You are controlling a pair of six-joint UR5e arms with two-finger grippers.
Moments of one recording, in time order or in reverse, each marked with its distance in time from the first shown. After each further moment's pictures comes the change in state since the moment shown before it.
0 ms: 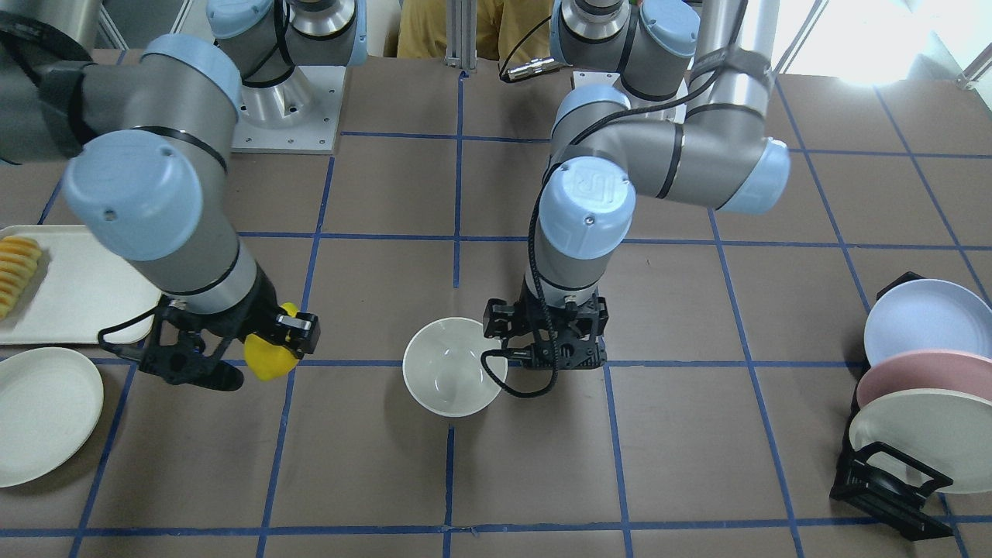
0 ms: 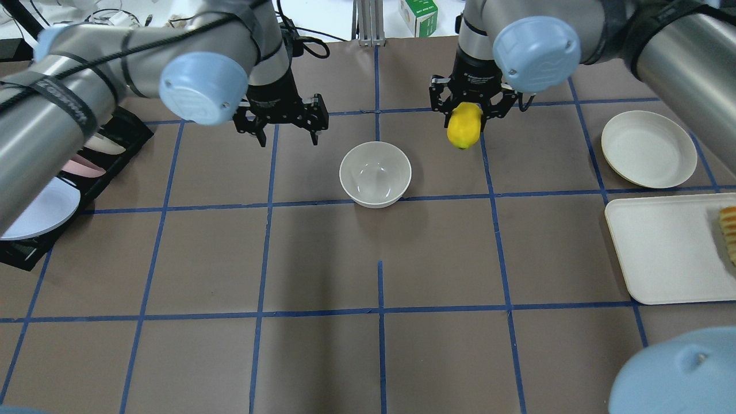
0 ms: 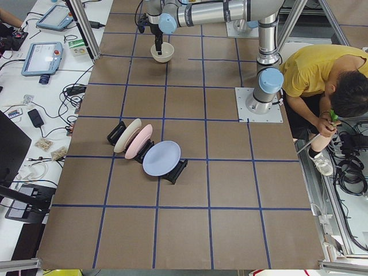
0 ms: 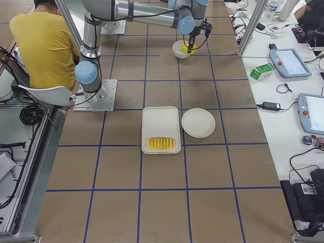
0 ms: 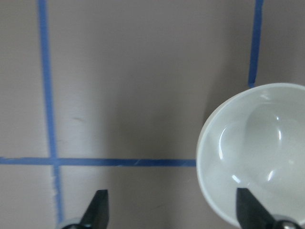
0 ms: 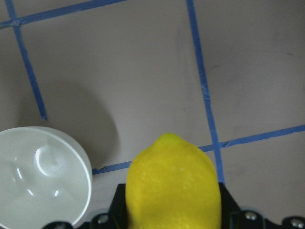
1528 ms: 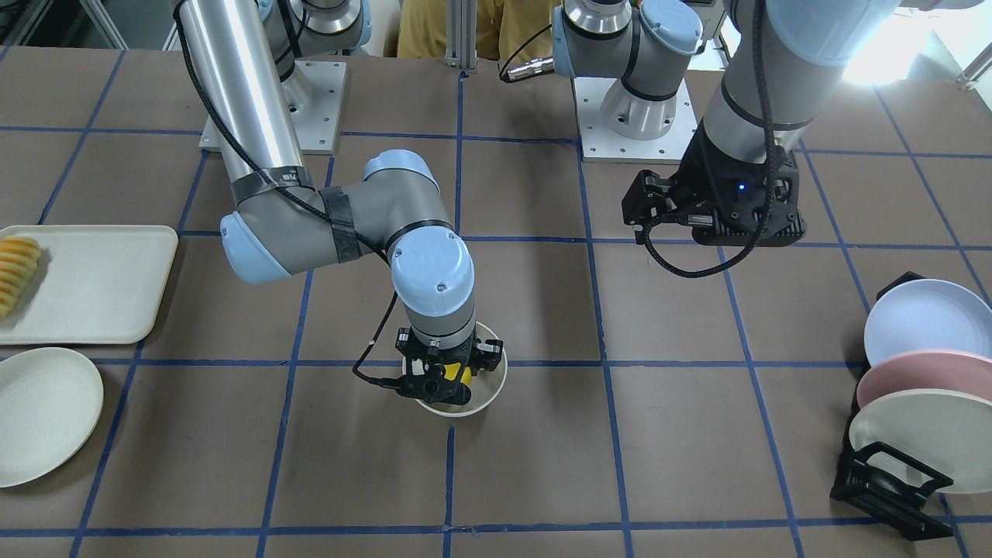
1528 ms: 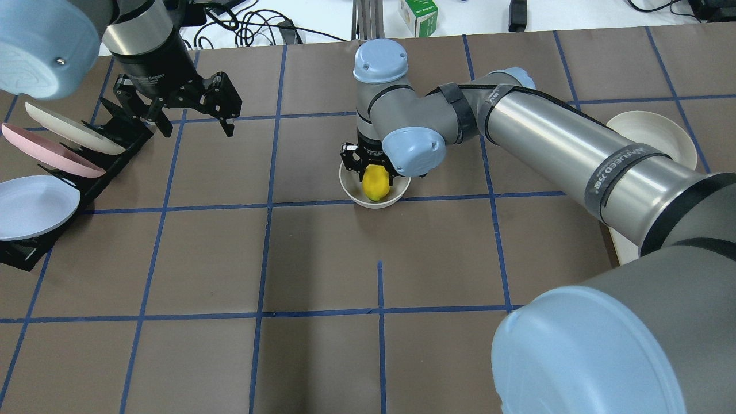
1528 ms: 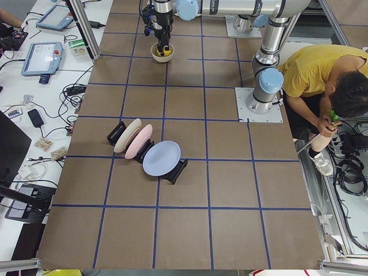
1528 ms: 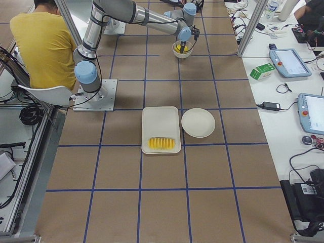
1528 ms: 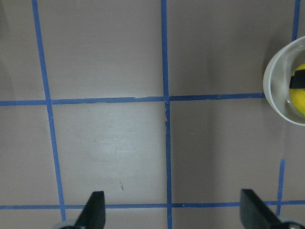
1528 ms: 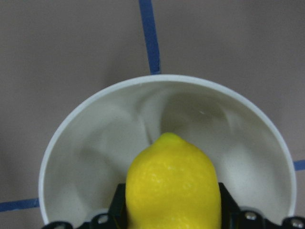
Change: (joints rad) left arm 0.136 0.183 -0.008 -0.167 0.037 0.136; right arm 0.197 0.211 0.062 -0.273 0.052 0.171
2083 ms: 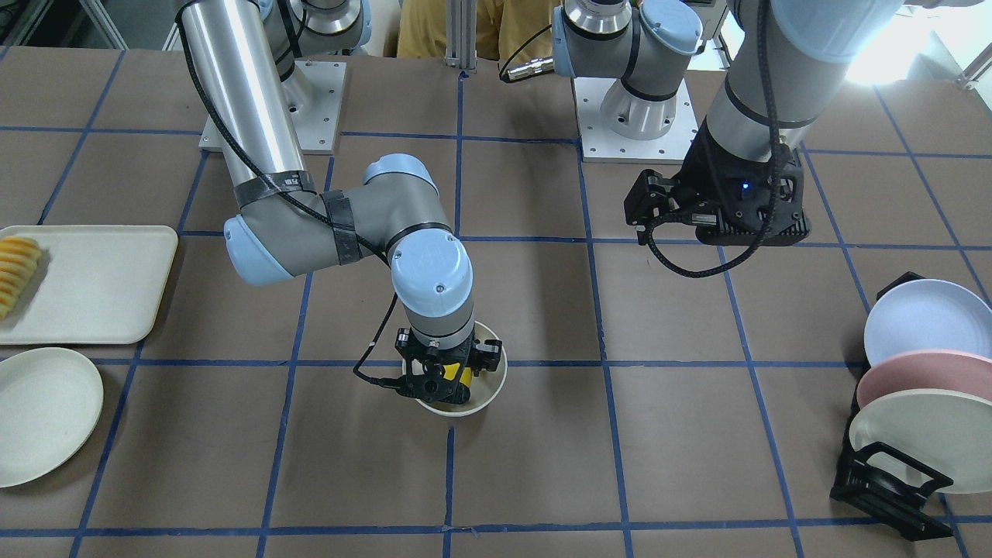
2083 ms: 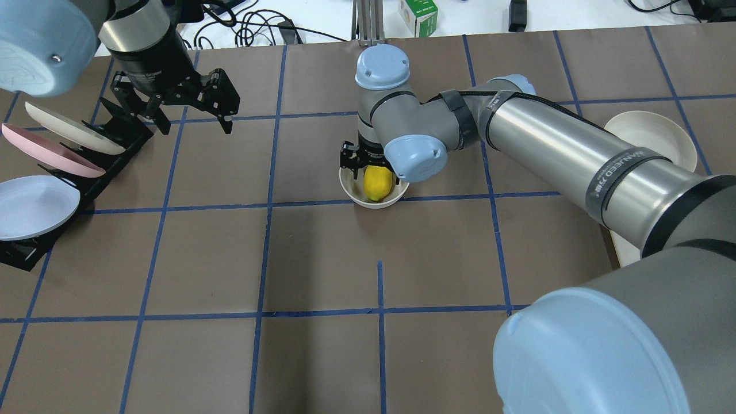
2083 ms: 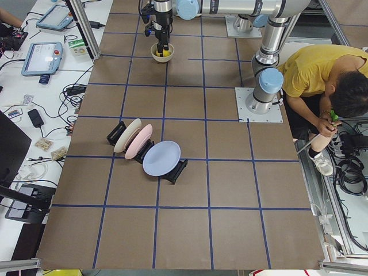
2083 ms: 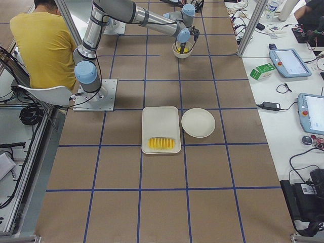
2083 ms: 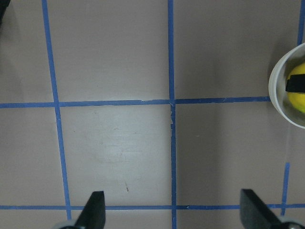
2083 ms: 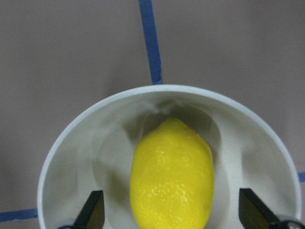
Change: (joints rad) left arm 0.002 0.001 0.006 0.000 0.000 0.000; right arm -0.004 -0.024 0.023 -0.042 -0.003 0.005
